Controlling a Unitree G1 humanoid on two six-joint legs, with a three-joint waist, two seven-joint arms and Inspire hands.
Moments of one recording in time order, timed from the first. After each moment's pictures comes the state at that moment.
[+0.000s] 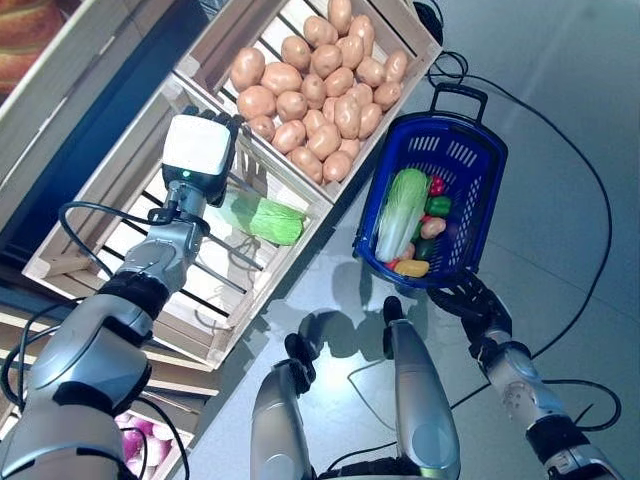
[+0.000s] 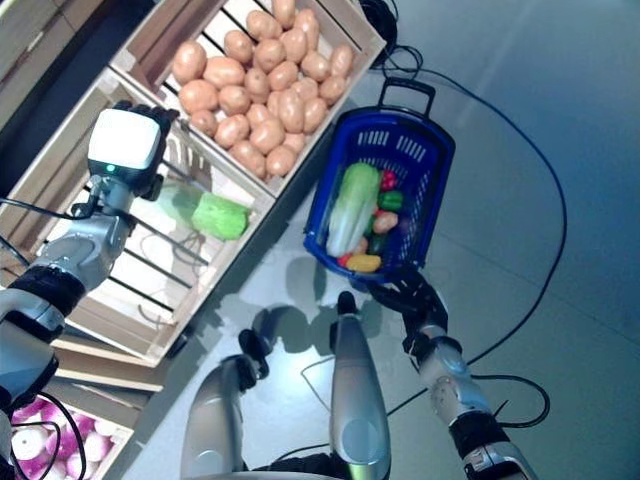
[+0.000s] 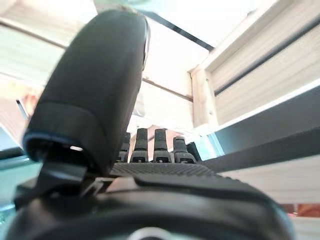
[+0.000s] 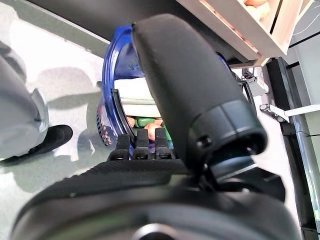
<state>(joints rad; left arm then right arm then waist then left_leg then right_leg) -0.96 0.80 -0.77 0.85 0.67 0.08 0.50 -0.20 -0.46 0.24 0.52 0.95 -0.12 -0.09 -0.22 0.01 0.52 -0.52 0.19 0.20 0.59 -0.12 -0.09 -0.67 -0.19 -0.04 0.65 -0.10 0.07</state>
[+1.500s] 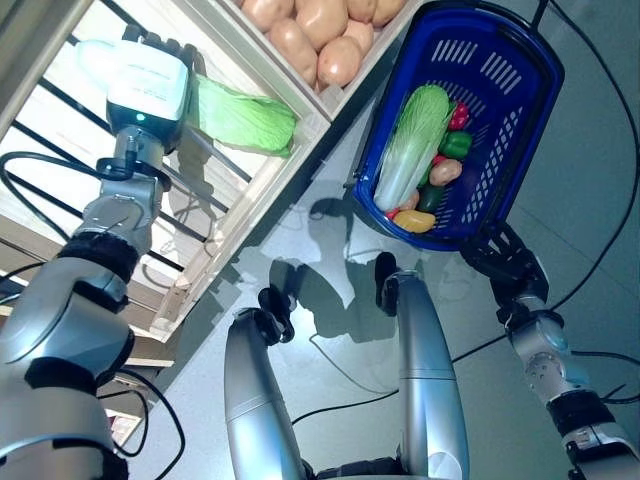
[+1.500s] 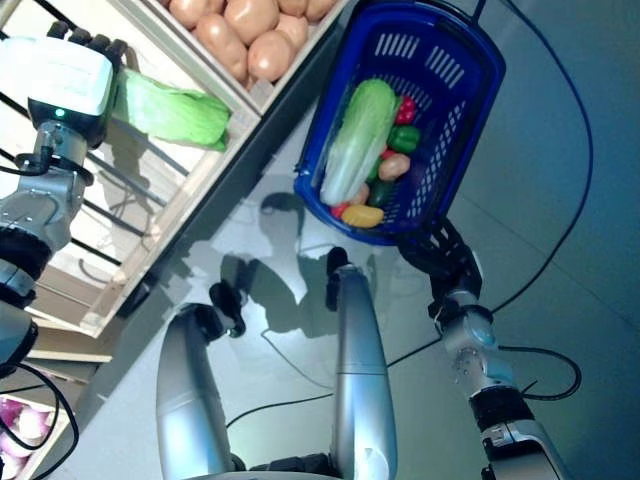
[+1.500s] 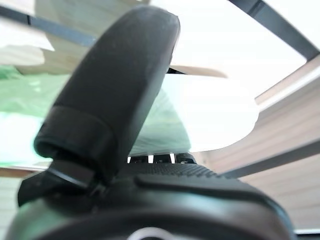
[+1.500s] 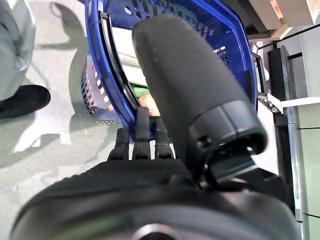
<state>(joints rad) -1.17 0.89 -0.82 0.97 0.79 0.08 0.54 -0.29 -0.57 0.16 0.47 1.01 -0.17 -0.11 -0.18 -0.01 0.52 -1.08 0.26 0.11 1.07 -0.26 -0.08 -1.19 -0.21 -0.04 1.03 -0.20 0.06</state>
